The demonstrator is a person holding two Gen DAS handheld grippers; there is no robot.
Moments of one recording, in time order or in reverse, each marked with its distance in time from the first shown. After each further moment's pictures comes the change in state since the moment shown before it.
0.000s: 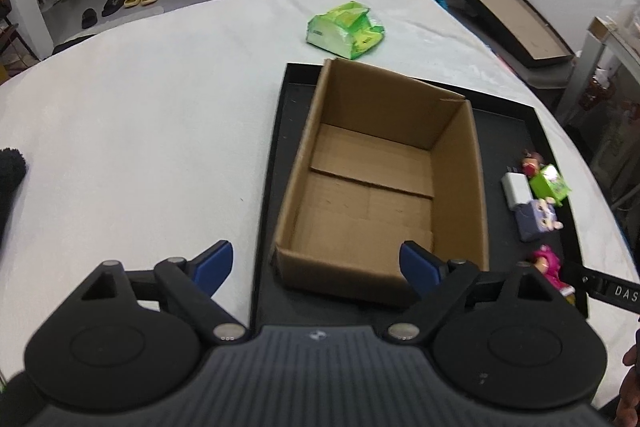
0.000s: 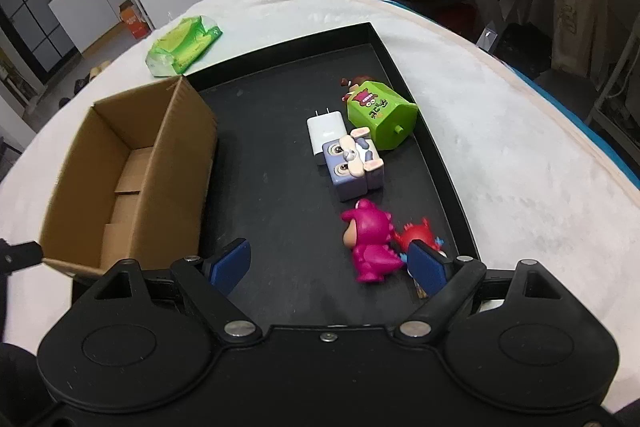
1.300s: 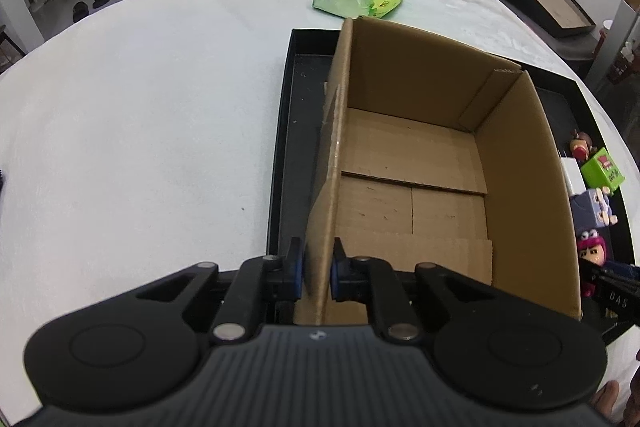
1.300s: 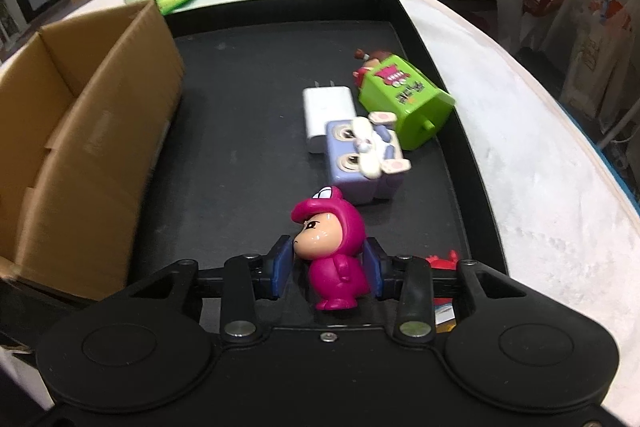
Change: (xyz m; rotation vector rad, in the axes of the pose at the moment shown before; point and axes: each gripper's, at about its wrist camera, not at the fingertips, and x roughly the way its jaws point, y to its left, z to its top) left arm 0.074 0.008 0.008 0.044 0.066 0.015; right arm 0.063 0.025 -0.008 -0.158 0.009 -0.090
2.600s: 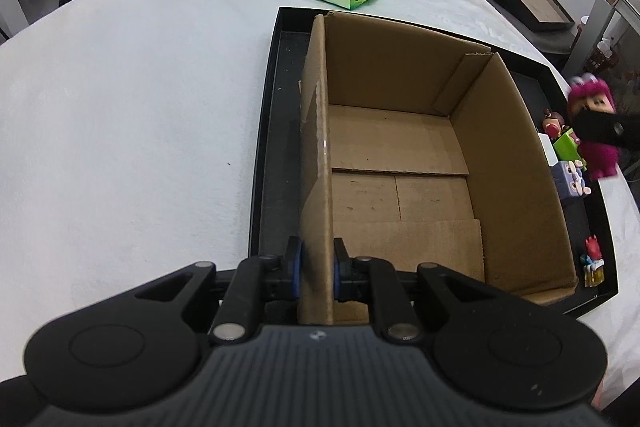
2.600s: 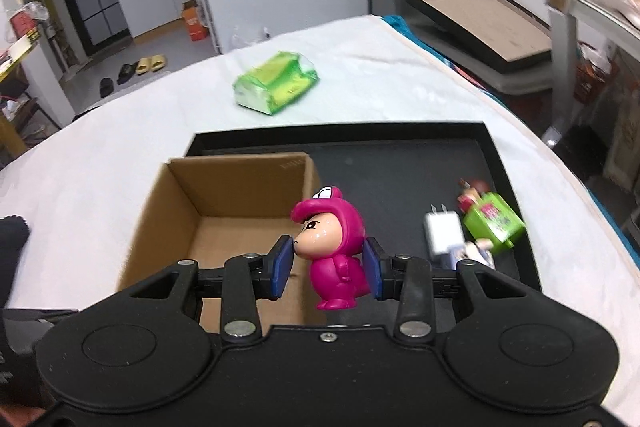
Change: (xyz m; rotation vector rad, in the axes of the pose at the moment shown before) left arm -0.008 0.005 -0.024 -0.014 0.022 -0.080; right arm -0.088 0.082 0.067 -0.066 -0.158 0.147
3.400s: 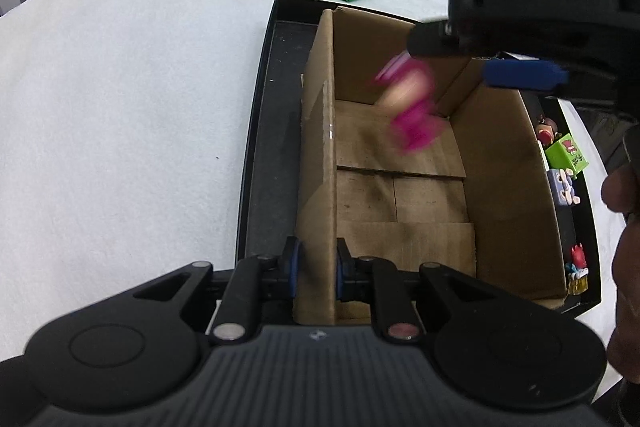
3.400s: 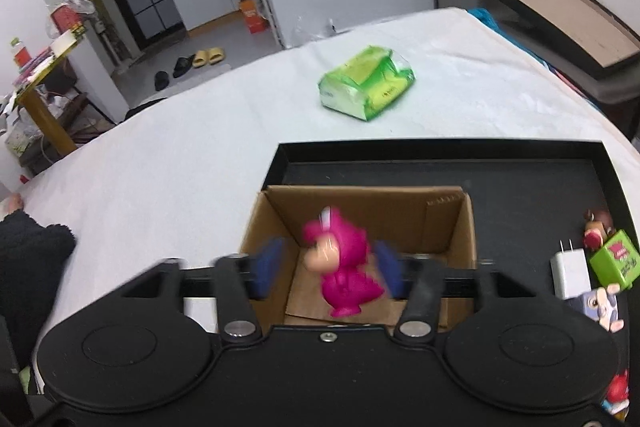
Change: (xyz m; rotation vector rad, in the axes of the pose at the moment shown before) left arm 0.005 0.005 0.004 -0.033 0.040 -0.050; right arm 0.049 0.054 0.026 -0.019 0.010 0.170
